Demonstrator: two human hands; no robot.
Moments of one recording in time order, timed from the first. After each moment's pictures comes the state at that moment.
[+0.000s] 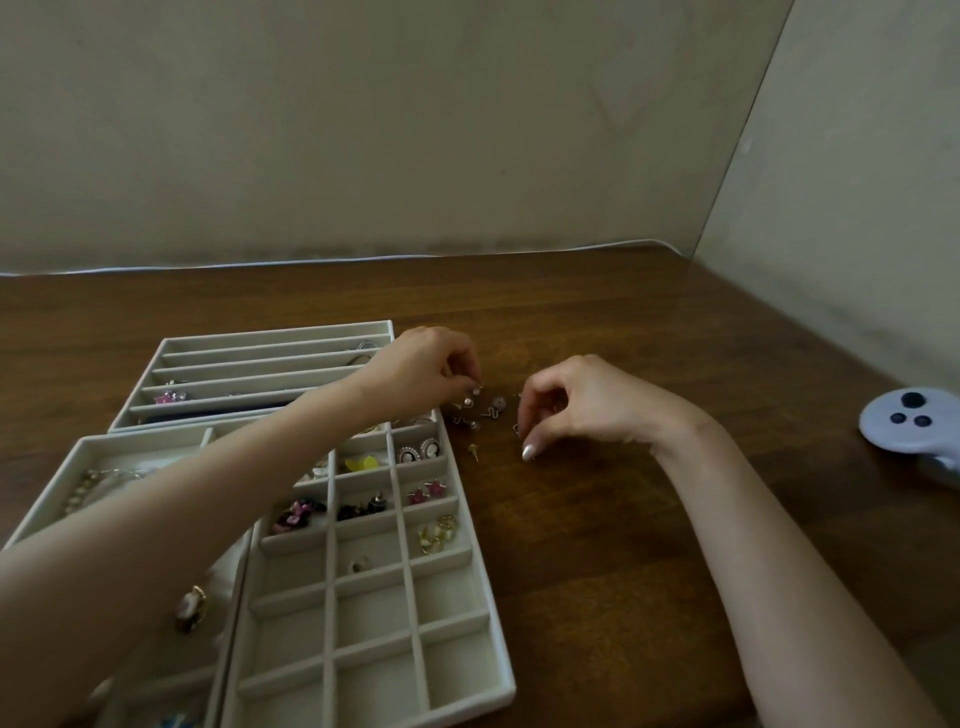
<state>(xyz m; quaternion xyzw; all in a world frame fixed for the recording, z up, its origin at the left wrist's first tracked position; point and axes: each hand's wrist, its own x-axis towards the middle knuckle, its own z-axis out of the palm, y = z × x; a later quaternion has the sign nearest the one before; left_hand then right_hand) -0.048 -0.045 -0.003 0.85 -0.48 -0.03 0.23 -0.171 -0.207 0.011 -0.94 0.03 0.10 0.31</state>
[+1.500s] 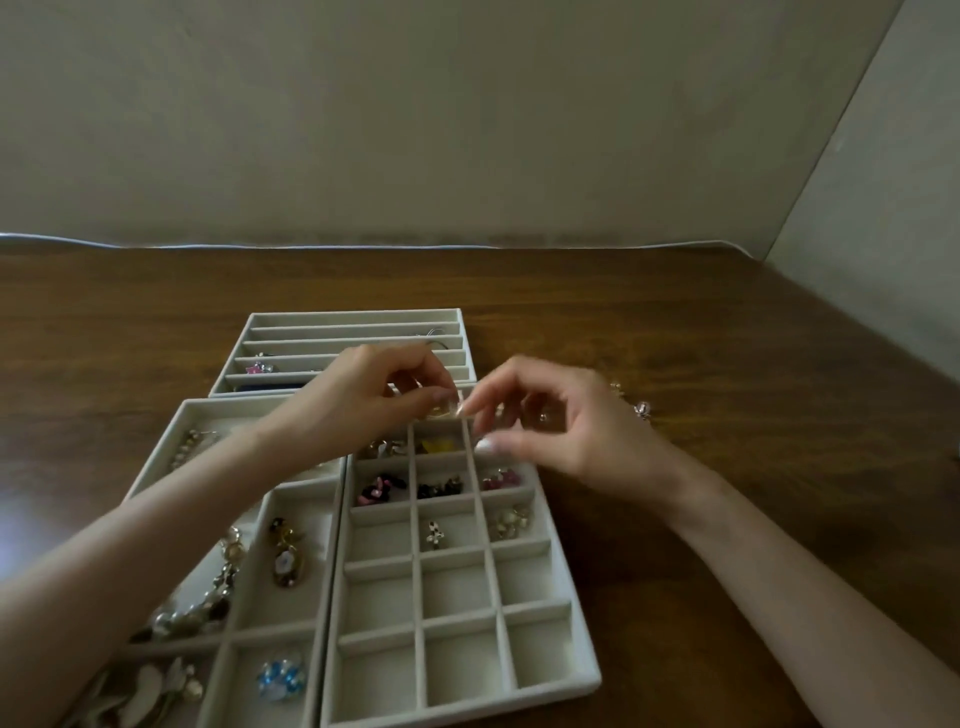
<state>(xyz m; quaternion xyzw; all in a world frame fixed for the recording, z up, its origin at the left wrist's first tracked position) -0.070 0.061 -0.003 0.82 -0.43 -0.03 0.38 -0.181 -0.124 0.007 -0.87 -0.16 -0.05 0.47</state>
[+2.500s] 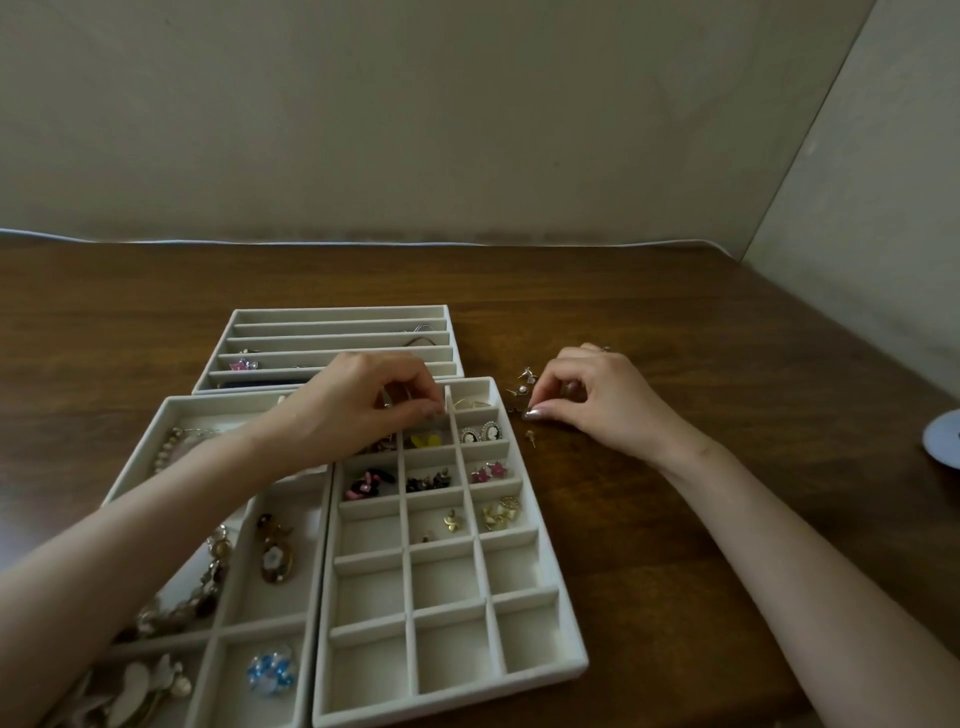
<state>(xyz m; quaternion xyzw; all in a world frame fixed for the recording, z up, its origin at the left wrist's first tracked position) -0.068 0.063 -0.010 0.81 -0.48 -0.01 0.34 -0.152 -0.179 -0.021 -0.97 -0.02 -0.12 0.23</state>
